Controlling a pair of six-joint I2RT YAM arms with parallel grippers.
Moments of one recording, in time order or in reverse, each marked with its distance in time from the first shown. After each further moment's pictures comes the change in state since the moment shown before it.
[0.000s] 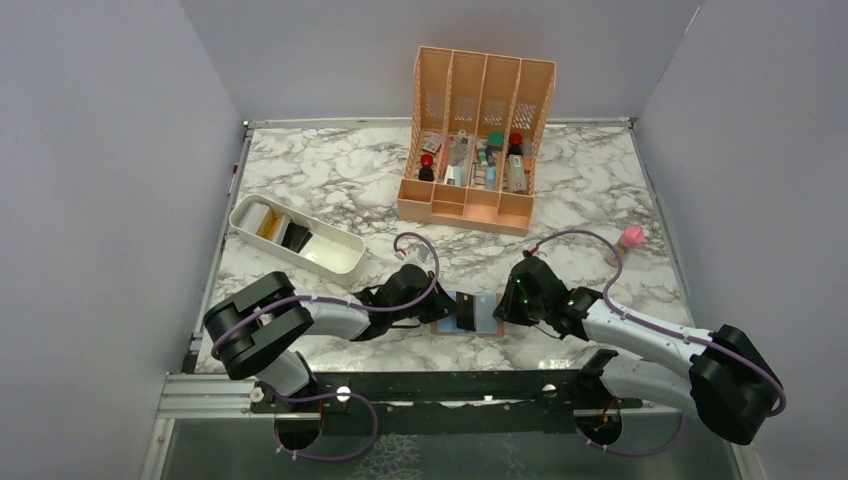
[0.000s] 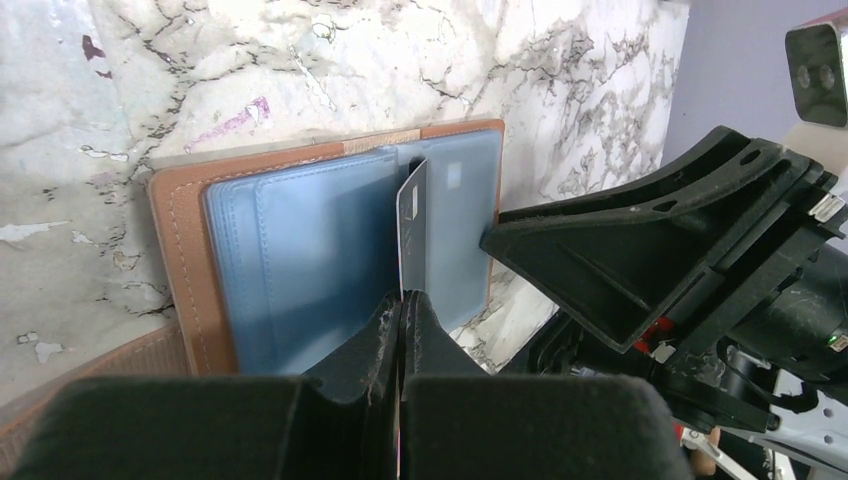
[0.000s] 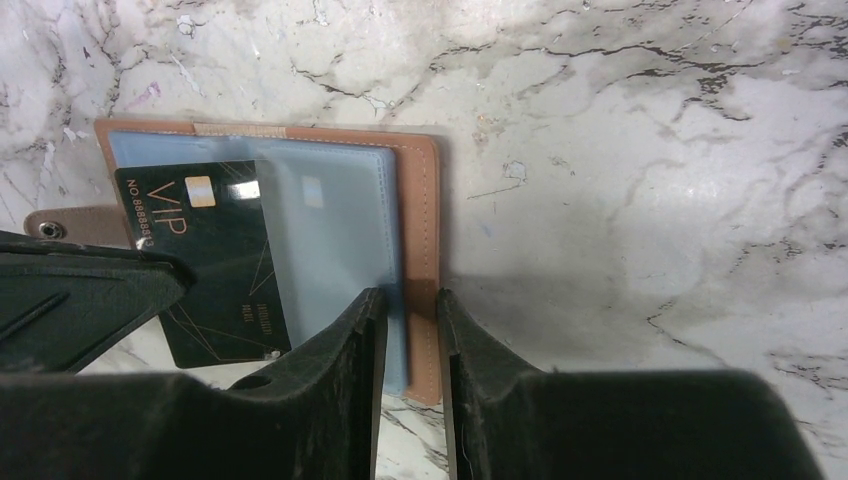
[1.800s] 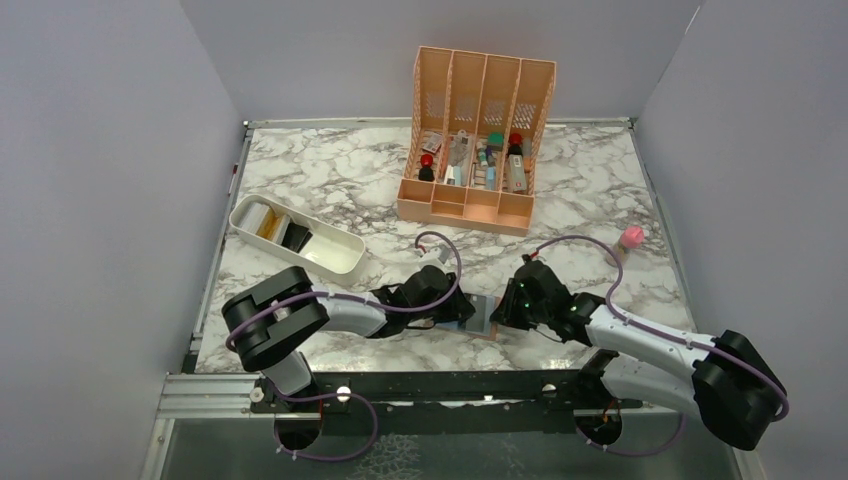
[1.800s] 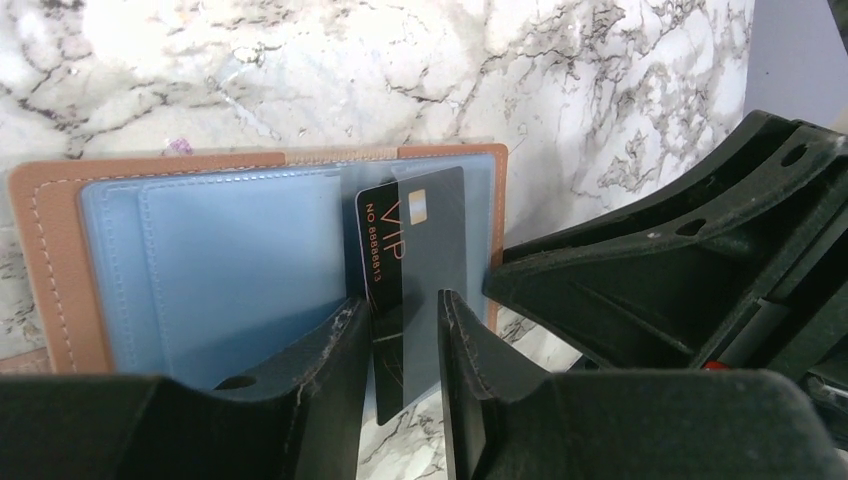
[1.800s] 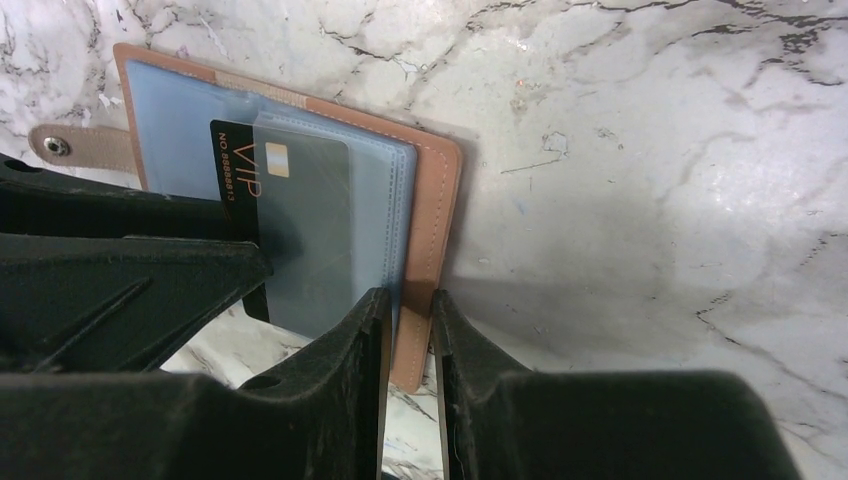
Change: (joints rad) left arm -0.072 0.088 0.107 -0.059 -0.089 0.146; right arm 0.000 -0.036 -0.049 0.057 -0.080 0.029
